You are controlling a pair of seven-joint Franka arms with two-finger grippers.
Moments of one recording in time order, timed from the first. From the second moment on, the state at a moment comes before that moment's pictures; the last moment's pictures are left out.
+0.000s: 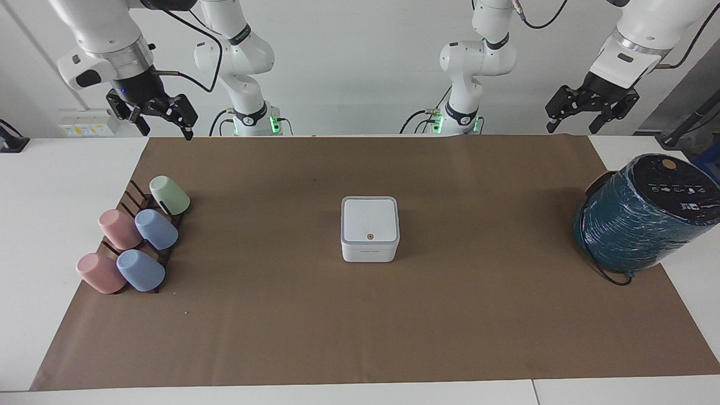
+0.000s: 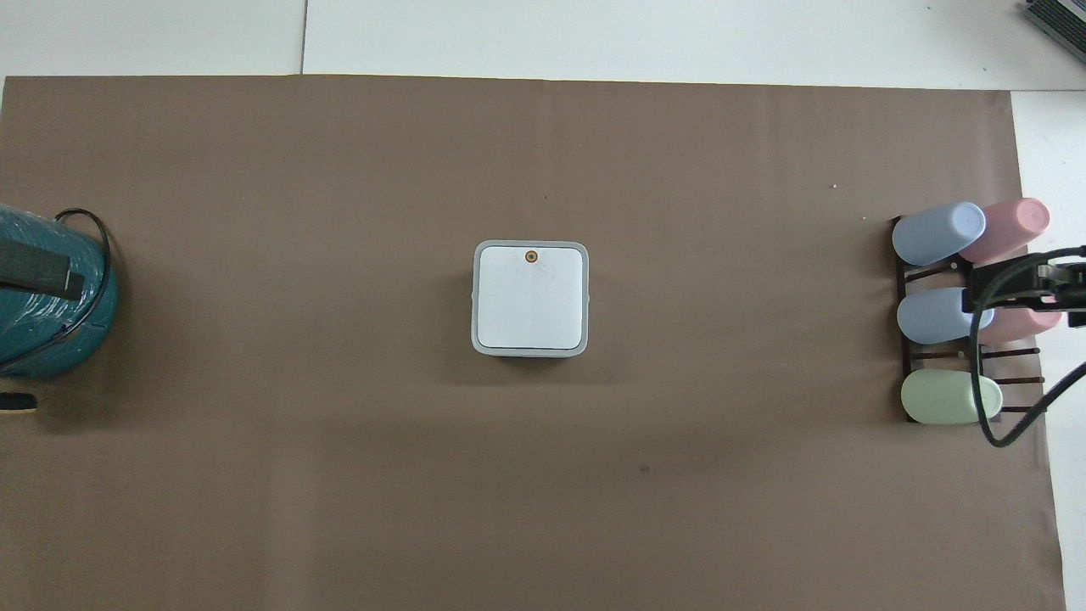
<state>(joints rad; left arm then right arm) -0.12 0.01 0.09 -1.41 -0.02 1.38 0.06 0.03 -0.08 -0.05 -1.59 -0.02 1.49 0.15</state>
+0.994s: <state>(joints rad) -0.12 -0.01 0.08 -1.45 -0.02 1.37 0.09 0.03 -0.08 -0.05 -1.59 -0.02 1.49 0.15</state>
